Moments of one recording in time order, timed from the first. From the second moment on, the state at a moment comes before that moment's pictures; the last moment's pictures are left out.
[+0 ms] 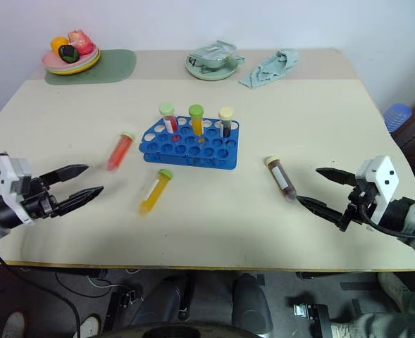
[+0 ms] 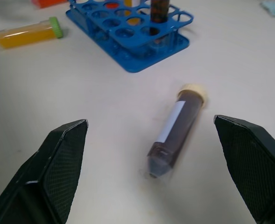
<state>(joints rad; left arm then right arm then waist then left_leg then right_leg) 0.11 0.80 0.44 -0.21 -0.65 0.30 -1.04 0.14 -0.86 -0.49 -0.29 0.60 0.45 1.05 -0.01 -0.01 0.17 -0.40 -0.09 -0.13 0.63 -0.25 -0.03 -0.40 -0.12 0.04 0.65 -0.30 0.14</state>
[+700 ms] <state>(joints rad) 0.07 0.76 0.43 -0.22 -0.67 0.32 -1.03 0.08 -0.89 -0.45 -0.32 0.57 0.54 0.95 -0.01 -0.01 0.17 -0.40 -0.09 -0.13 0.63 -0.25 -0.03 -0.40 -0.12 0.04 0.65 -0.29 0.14</state>
